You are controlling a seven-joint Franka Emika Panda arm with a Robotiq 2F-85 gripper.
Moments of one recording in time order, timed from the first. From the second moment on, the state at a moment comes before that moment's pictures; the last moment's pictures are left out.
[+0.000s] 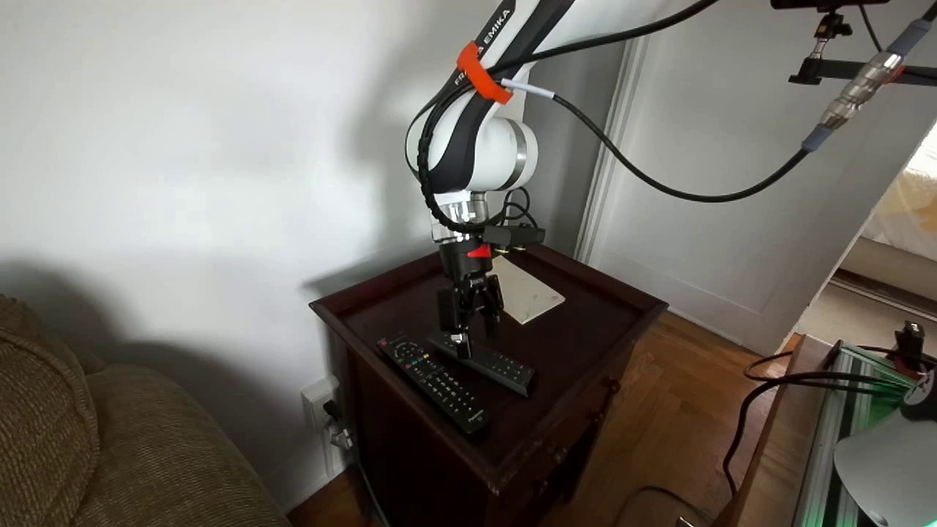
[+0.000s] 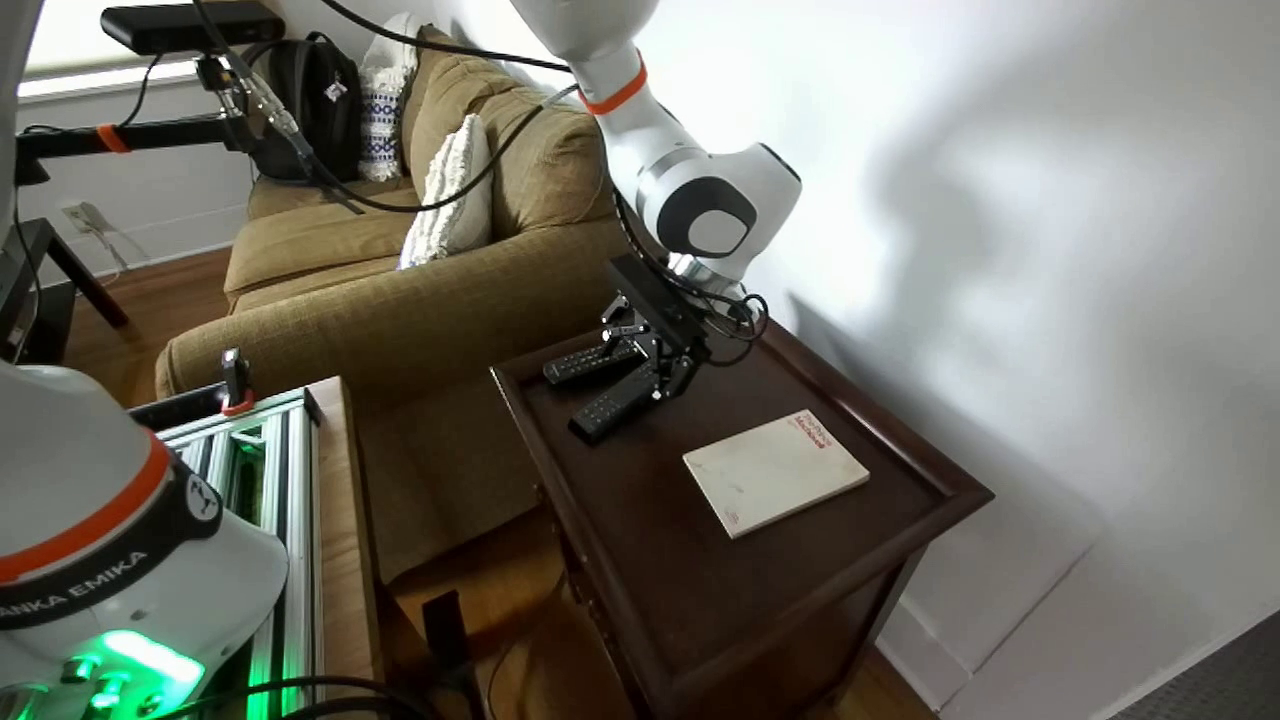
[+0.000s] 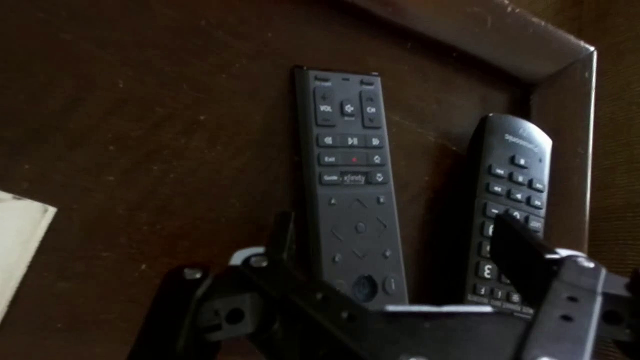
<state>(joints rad) -0.03 0.74 0.20 -1.93 0.14 2.14 -0.29</state>
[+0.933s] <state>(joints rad) 0.08 0.74 0.12 -1.94 0.02 2.21 -0.16</state>
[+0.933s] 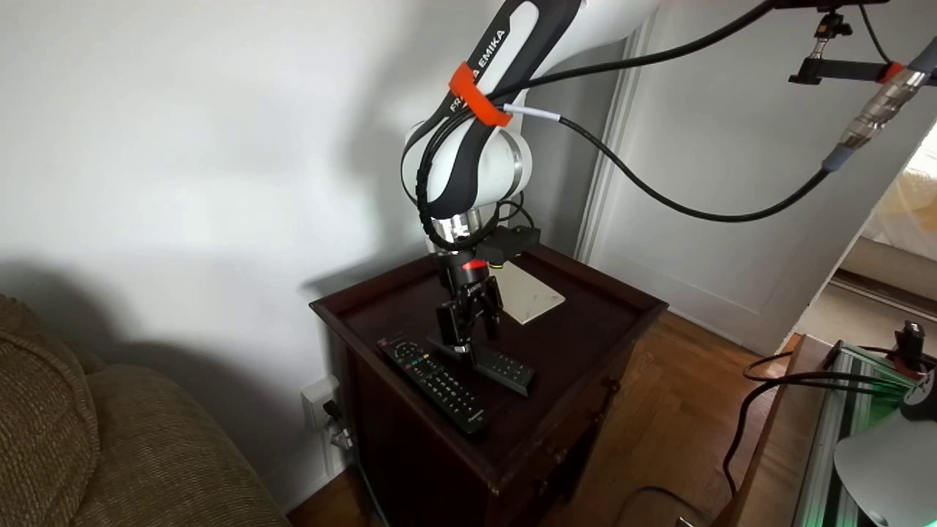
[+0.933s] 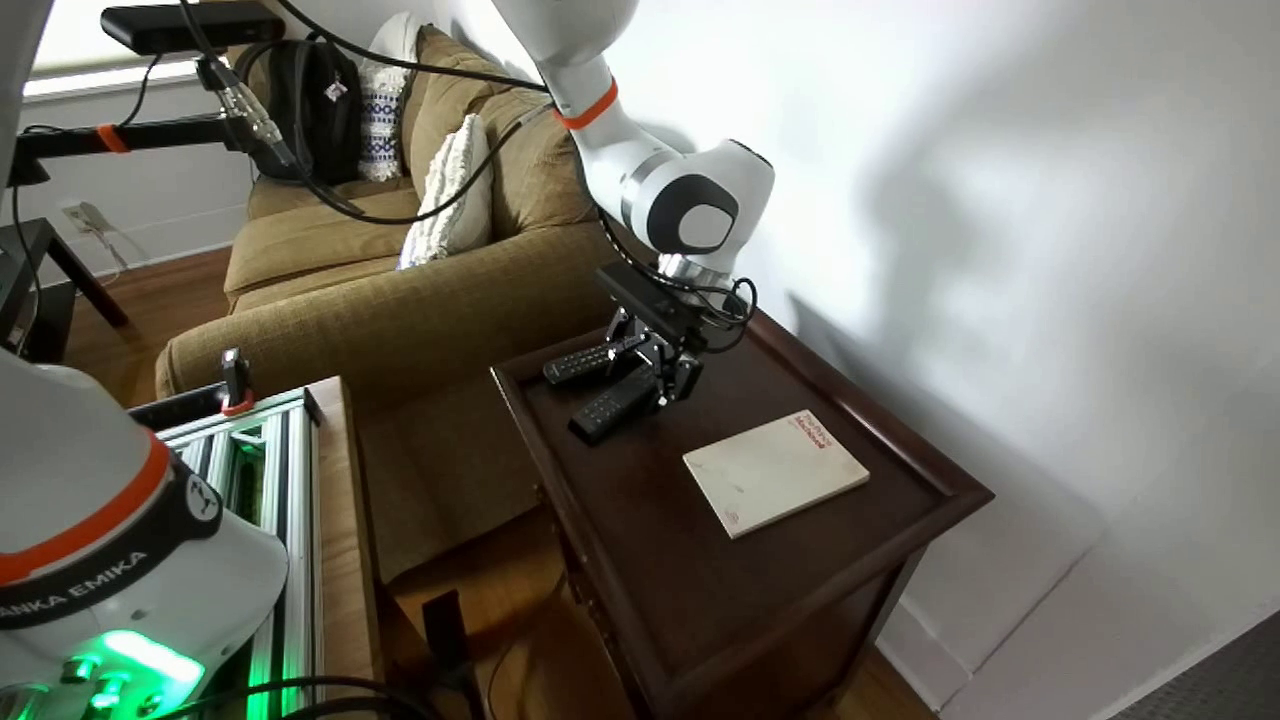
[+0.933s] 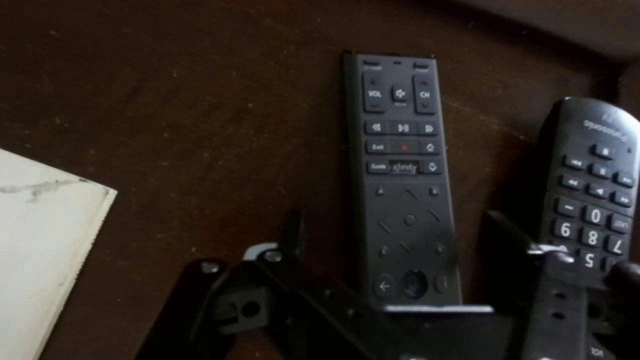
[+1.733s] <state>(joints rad) 0.09 0.74 0.12 -1.94 0.02 2.22 -0.16</state>
